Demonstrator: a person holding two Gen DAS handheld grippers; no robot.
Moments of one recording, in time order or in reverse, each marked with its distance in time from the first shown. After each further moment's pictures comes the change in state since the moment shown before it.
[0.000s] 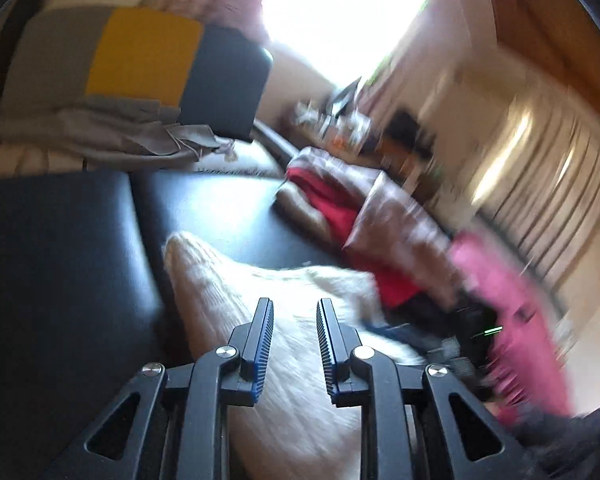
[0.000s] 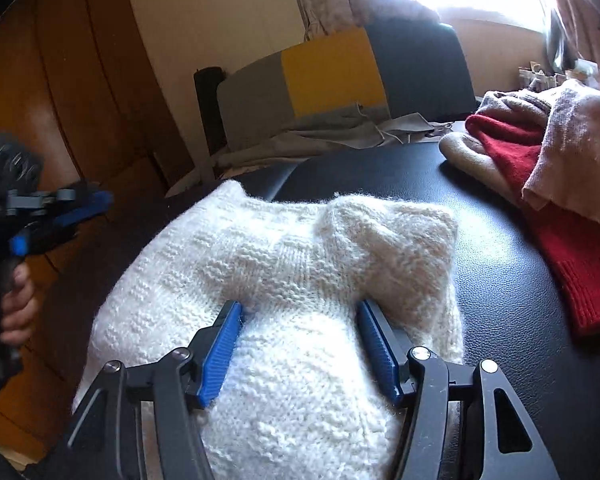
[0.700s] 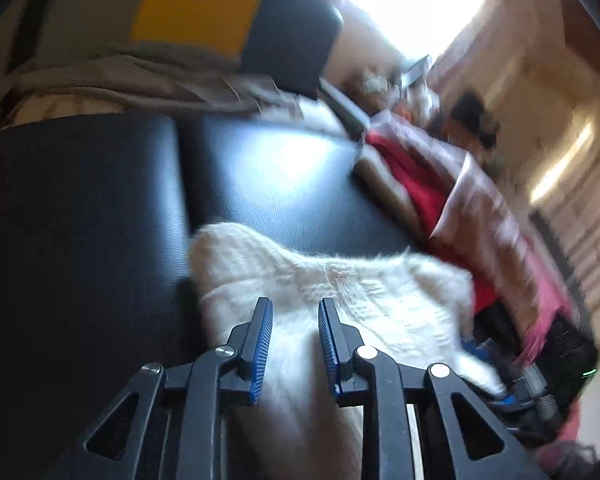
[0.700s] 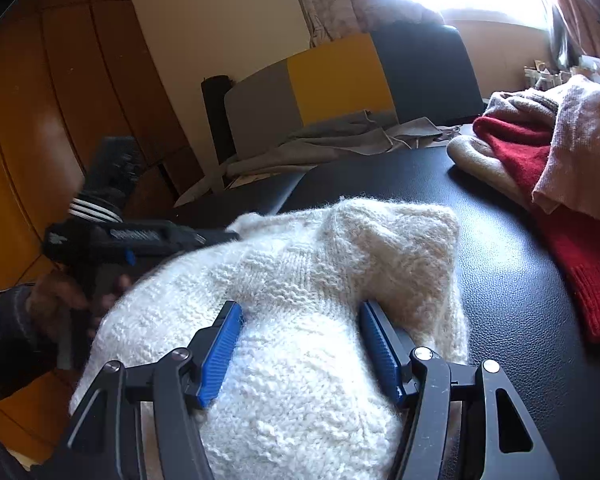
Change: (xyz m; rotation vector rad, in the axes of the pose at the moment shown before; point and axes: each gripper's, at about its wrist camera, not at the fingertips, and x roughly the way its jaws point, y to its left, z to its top) left arm 0.034 0.038 -0.002 -0.187 0.007 0.111; right arm 0.008 -0.003 0.003 0.005 -0.031 0.043
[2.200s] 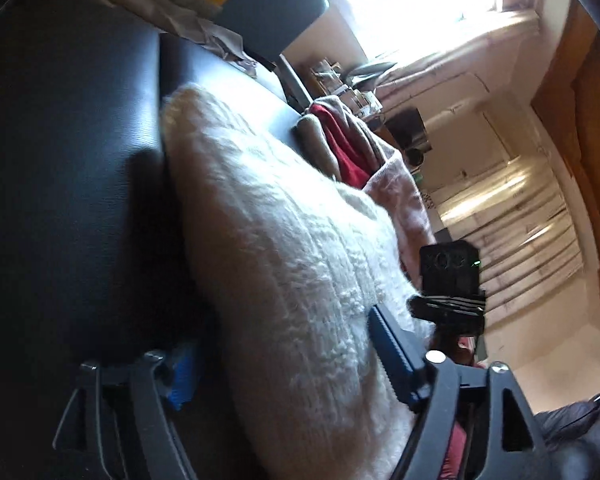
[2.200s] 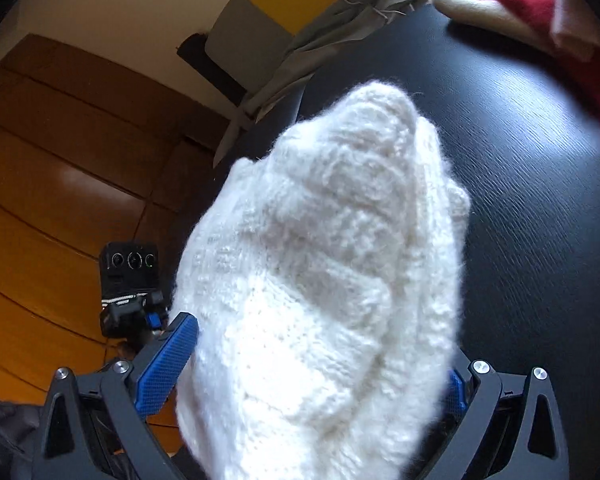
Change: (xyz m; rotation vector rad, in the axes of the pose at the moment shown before) left arm -0.001 0.036 -0.061 -0.138 0.140 -0.338; right arm 0.032 -0.064 0.021 0.361 0.377 0.322
